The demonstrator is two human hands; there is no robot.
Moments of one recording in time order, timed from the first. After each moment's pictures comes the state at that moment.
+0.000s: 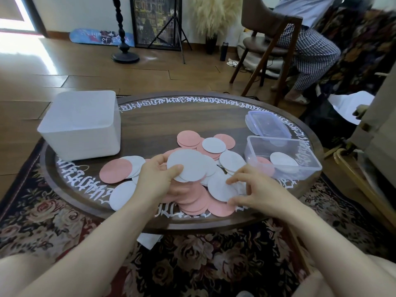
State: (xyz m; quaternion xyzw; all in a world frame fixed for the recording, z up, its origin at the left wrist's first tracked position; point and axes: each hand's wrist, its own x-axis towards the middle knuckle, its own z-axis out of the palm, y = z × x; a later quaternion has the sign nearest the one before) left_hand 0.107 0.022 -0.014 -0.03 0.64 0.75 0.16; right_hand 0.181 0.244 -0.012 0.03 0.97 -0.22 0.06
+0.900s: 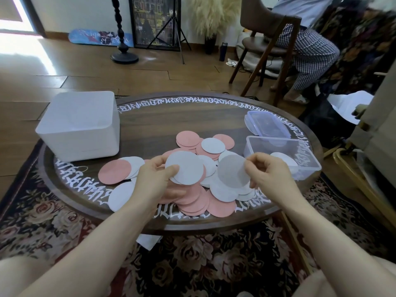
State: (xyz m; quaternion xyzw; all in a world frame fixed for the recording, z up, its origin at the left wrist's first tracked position) left_hand 0.107 0.020 -0.017 -0.06 0.66 0.73 0.17; right_hand 0.177 0.241 0.005 0.15 0.88 -0.43 -0.13
